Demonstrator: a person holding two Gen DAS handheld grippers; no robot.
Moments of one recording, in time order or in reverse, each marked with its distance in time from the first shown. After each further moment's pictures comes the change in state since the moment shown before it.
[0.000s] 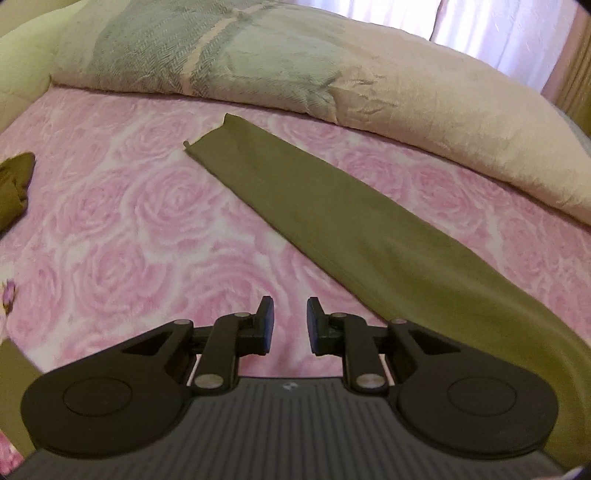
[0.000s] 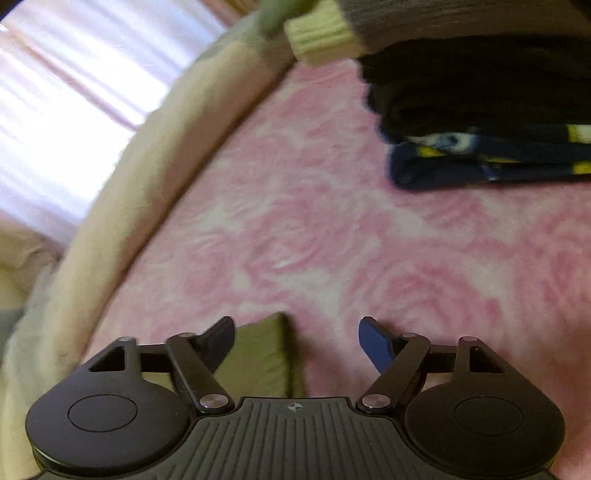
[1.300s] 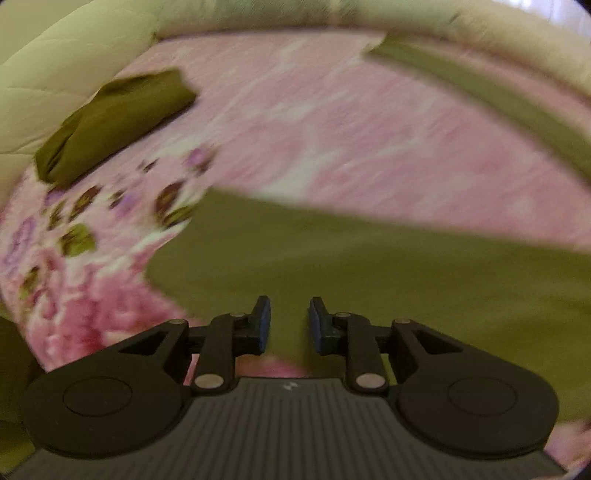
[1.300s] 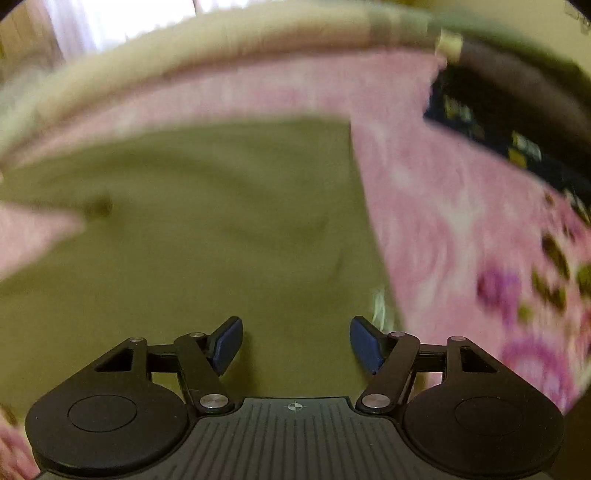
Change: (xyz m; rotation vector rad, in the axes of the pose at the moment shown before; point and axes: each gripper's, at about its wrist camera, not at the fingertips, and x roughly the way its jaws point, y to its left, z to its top) left arm -0.053 0.216 -0.144 0.052 0.097 0.269; right arm -0.075 0.099 -0.261 -0.504 0.113 -0.503
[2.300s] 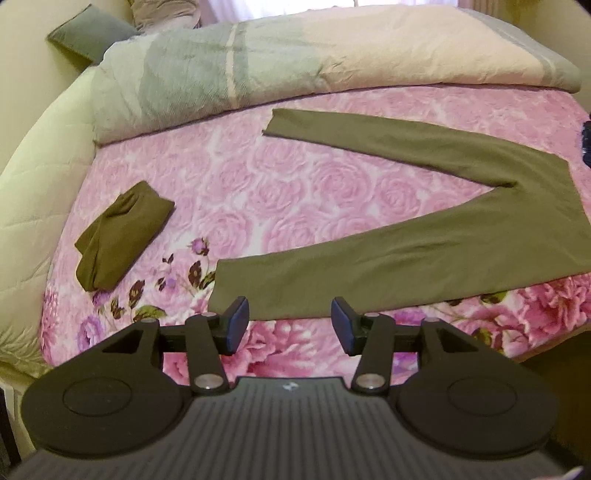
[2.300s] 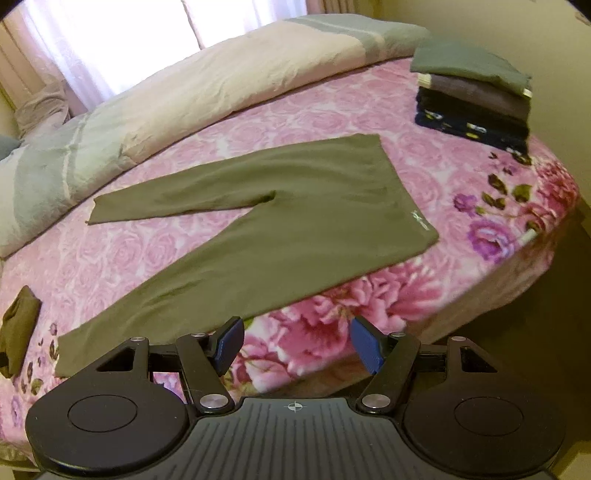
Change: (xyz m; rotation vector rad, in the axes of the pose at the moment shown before) left arm -0.281 0.000 0.018 0.383 -0.092 -0.177; right arm -0.297 0.125 -0.057 0.178 -0.045 0.149
